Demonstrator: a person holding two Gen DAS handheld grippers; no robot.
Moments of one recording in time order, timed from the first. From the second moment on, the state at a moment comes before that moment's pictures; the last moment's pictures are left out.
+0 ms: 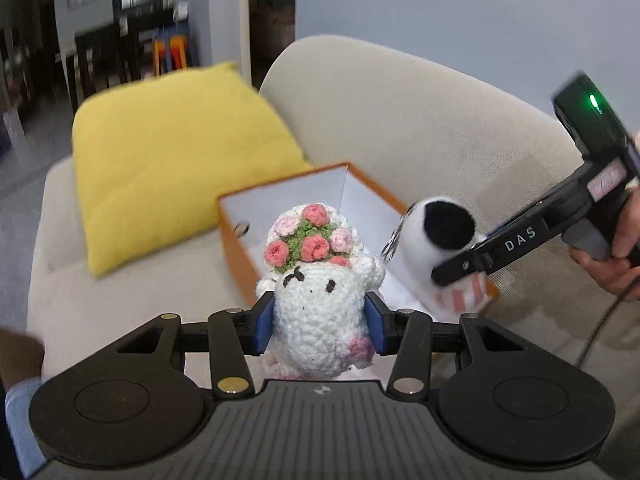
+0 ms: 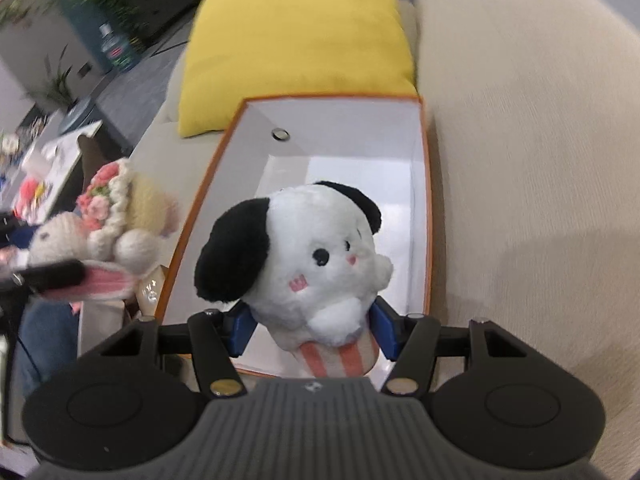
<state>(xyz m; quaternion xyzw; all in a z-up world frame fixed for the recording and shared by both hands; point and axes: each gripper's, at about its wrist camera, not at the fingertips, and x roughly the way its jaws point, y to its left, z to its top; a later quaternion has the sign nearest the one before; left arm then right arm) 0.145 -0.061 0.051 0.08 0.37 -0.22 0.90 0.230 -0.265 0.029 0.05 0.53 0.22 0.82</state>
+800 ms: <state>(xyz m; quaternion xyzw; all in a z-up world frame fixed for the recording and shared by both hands) 0.181 -0.152 -0.057 0.09 0.44 -0.17 0.88 0.267 -0.280 -0.035 0.10 0.64 0.16 0.74</state>
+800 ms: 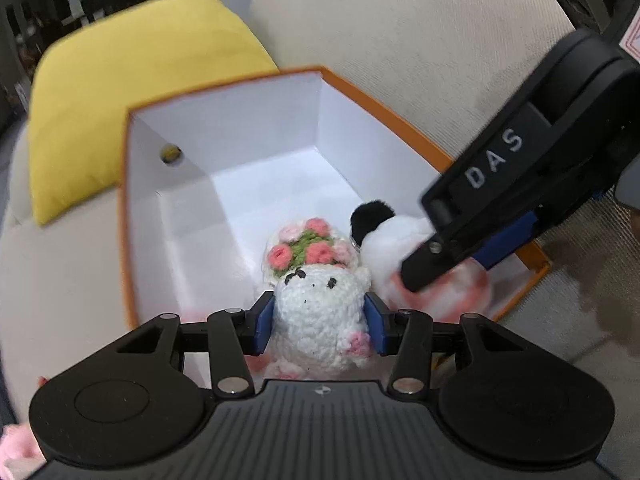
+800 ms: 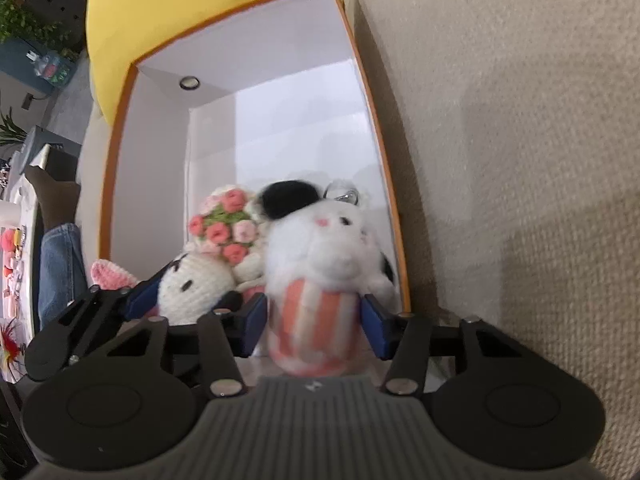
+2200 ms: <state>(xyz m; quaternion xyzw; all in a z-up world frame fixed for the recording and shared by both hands) 0.174 -0.090 -0.017 0.01 0.46 -0.32 0.83 0.266 -0.249 -0.050 -0.03 0.64 0.23 0.73</state>
